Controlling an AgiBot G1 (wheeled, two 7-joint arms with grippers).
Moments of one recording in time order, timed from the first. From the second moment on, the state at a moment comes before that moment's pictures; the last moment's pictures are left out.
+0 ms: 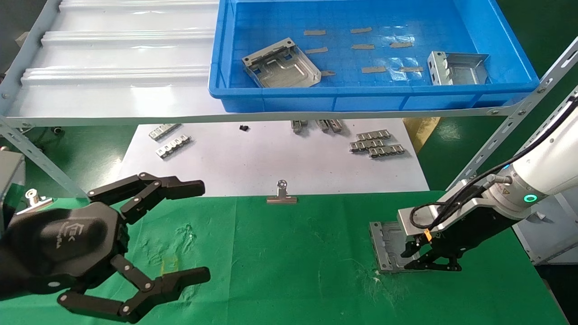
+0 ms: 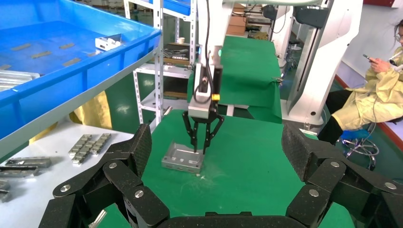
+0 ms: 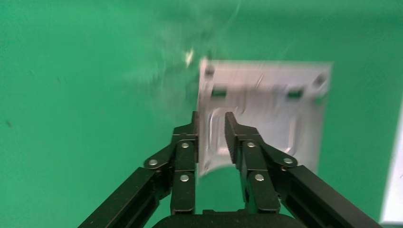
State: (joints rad) left arm -1.09 0.56 0.39 -1.24 0.64 1.44 -0.12; right arm 1.95 -1.19 -1.52 0.07 -1.26 -1.54 -0.38
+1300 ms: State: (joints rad) left arm -1.09 0.56 0.39 -1.24 0.64 1.43 -0.12; right arm 1.74 -1.01 -1.16 0.37 -1.06 -1.57 -0.22
